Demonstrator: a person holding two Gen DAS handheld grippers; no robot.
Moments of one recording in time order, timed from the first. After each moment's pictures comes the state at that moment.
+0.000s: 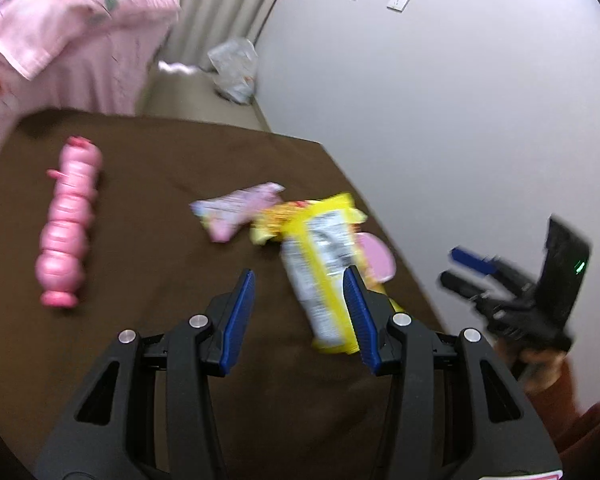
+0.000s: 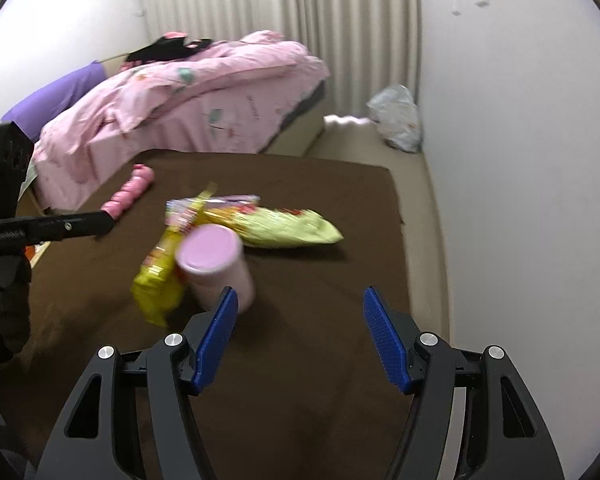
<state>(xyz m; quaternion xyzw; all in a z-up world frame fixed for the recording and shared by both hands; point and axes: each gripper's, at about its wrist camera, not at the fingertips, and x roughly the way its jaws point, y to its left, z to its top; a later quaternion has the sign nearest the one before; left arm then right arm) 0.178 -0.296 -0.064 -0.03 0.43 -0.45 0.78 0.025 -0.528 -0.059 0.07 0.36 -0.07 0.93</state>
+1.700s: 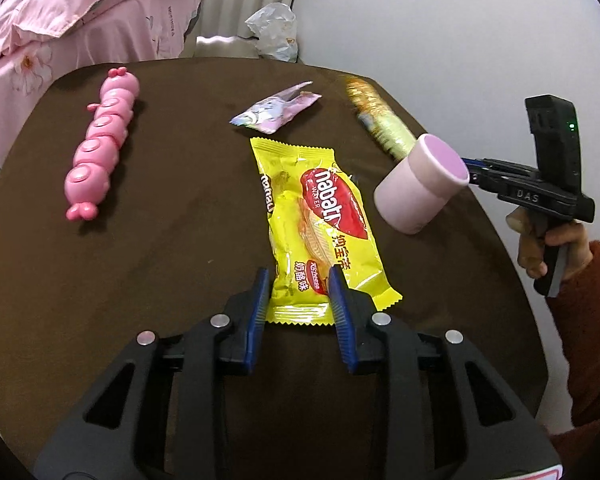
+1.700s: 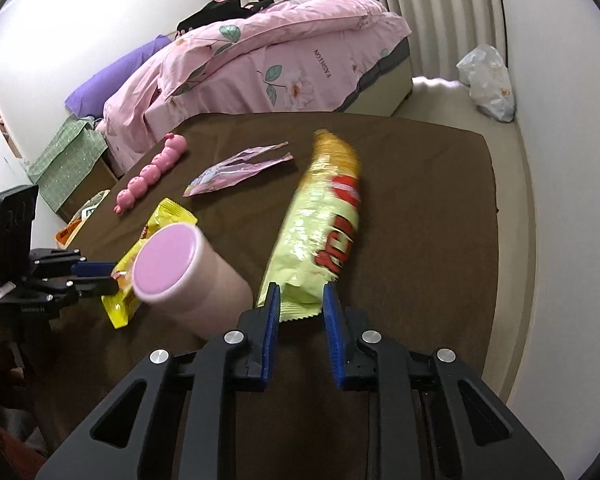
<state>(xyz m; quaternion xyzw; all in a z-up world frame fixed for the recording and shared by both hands) 0.149 -0.278 -0.109 0.08 0.47 -0.35 0.81 0.109 -0.560 -0.108 0.10 0.41 0.12 0.90</state>
